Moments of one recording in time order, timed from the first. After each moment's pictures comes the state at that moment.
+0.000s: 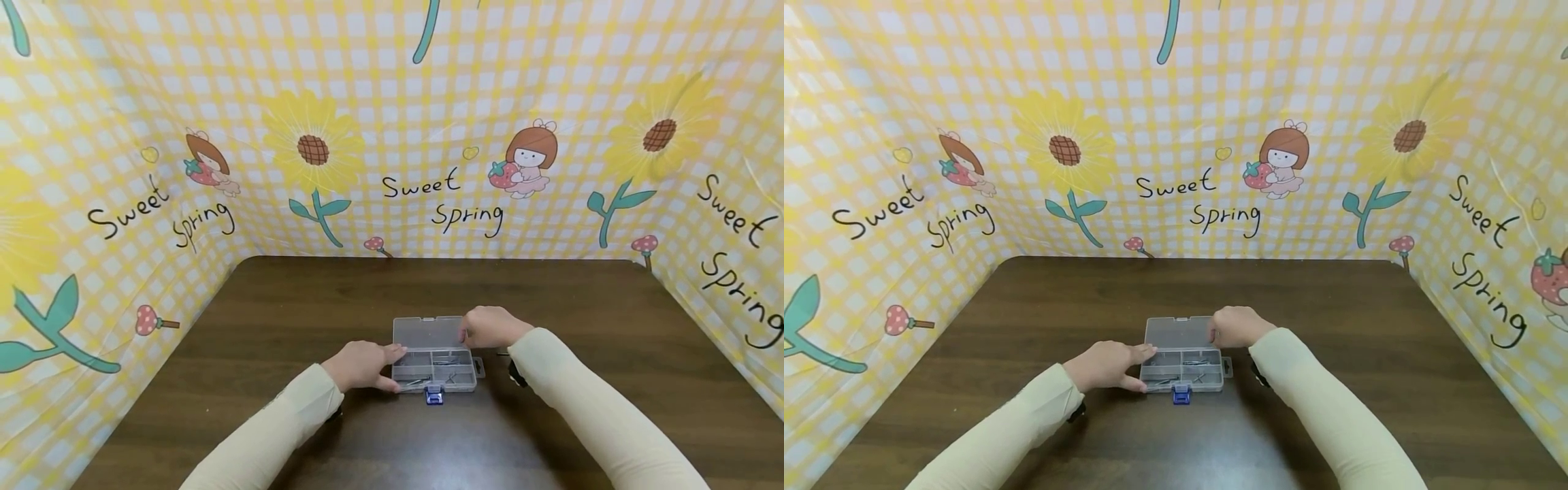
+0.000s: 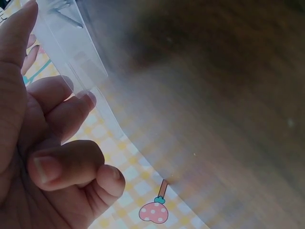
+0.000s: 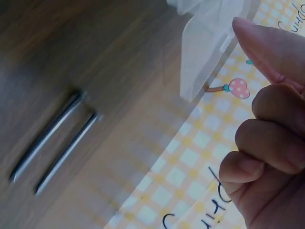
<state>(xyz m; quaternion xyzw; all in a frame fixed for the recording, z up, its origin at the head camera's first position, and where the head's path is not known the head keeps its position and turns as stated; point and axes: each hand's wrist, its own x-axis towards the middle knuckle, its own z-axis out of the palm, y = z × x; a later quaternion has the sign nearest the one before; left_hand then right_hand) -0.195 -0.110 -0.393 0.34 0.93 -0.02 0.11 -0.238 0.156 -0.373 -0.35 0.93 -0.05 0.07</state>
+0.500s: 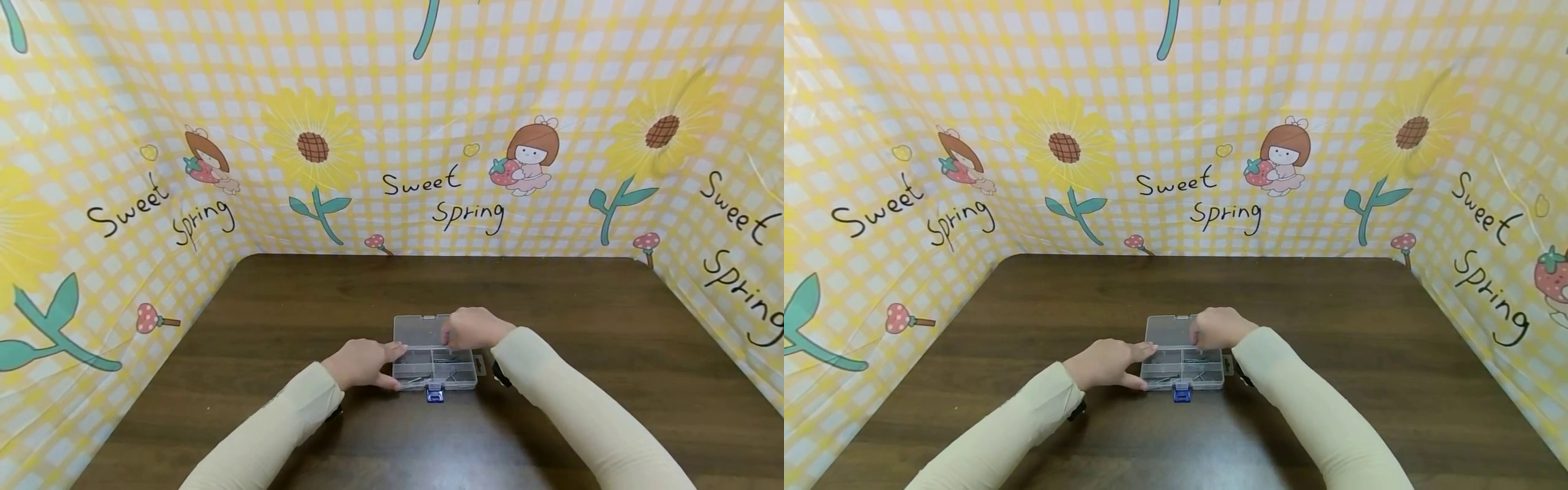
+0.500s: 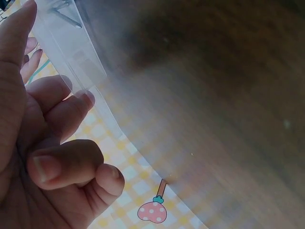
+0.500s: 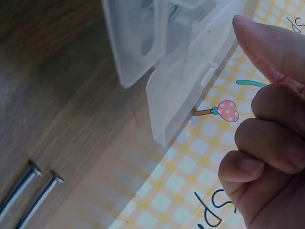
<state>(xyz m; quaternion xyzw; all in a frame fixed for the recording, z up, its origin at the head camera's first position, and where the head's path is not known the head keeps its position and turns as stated) -0.198 -0.112 -0.397 0.34 0.93 -0.02 0.10 -0.234 0.126 -0.373 -0.35 0.93 -0.05 0.09</state>
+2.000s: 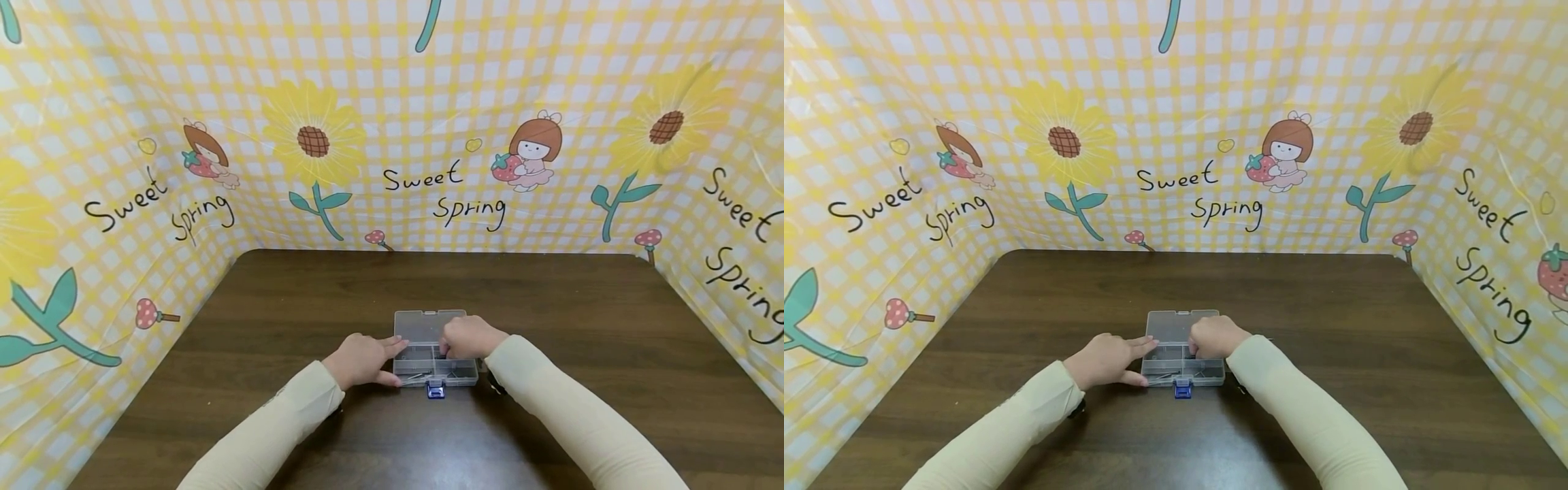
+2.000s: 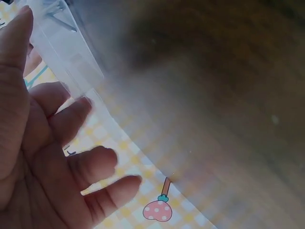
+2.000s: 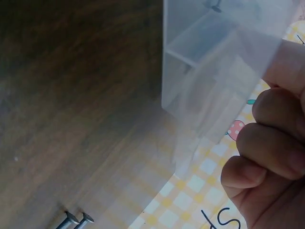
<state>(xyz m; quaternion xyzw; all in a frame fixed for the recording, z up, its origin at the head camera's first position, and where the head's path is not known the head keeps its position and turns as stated) -0.195 -0.114 -0.400 0.36 0.93 -0.09 0.03 -0.225 0.119 -0.392 -0.39 0.92 0.00 0.05</state>
